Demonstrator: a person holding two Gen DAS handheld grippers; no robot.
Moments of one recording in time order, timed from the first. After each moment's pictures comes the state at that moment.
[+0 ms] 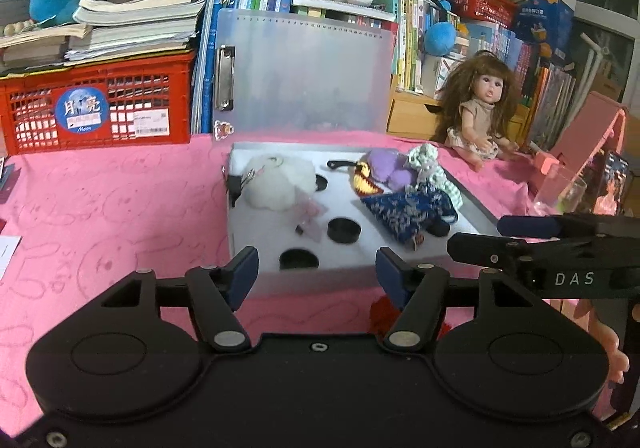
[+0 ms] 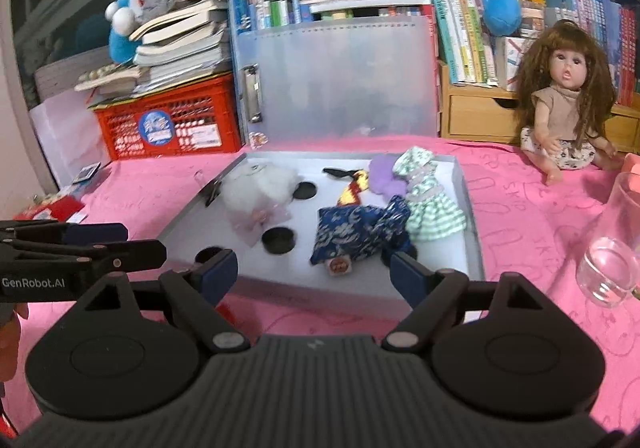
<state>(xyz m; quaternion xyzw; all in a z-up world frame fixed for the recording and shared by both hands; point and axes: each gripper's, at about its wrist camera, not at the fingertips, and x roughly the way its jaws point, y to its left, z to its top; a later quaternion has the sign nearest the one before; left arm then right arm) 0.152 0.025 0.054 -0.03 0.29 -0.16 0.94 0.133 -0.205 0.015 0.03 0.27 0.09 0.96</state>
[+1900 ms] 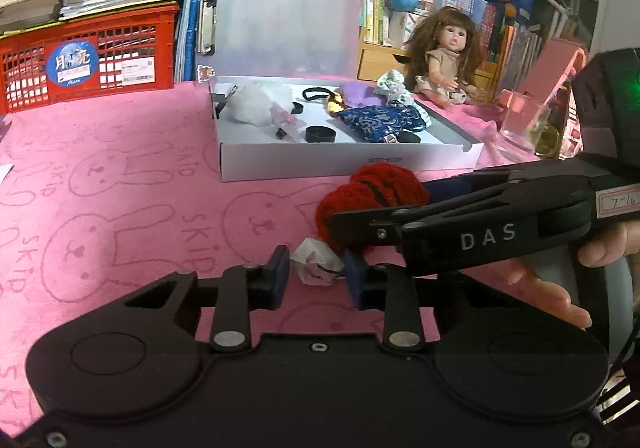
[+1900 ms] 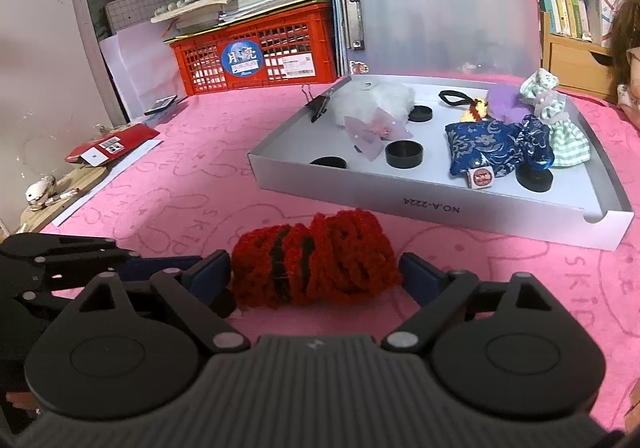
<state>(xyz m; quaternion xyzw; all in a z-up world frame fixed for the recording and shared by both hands) 0.086 0.038 -0.002 -0.01 0.31 -0.20 0.93 0.118 -0.144 -0.034 0.03 0.32 0.20 0.92</state>
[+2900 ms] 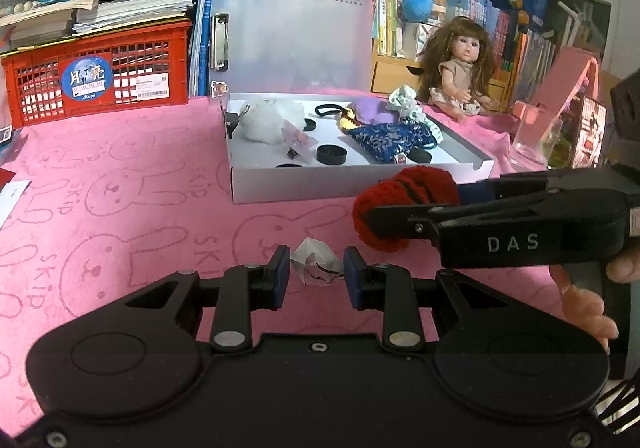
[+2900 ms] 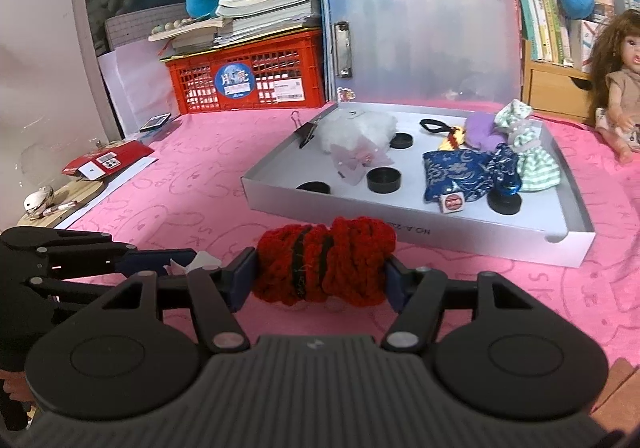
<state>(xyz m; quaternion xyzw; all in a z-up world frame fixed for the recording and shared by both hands) 0.090 0.034 0.014 -0.01 0.30 -0.17 0.94 0.104 -0.154 -0.017 0.02 0.29 0.18 0.94</state>
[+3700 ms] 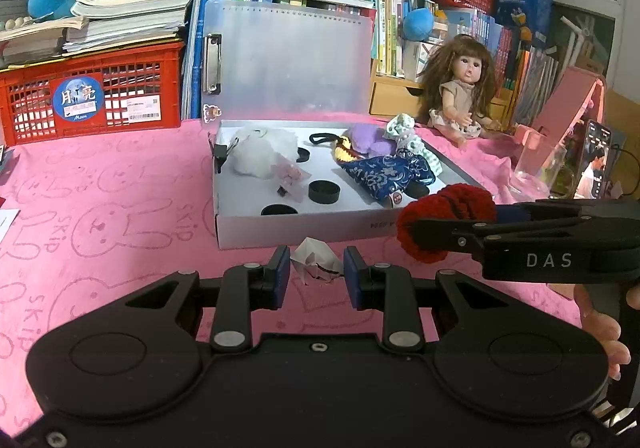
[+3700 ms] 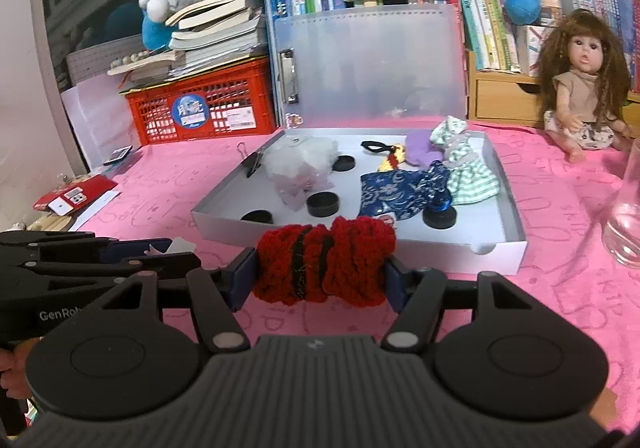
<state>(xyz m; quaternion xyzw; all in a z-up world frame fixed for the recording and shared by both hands) 0.117 0.016 0.033 -0.02 0.28 -0.17 0.94 0.102 -0.188 -0.002 0.04 0.27 0.12 0.95</state>
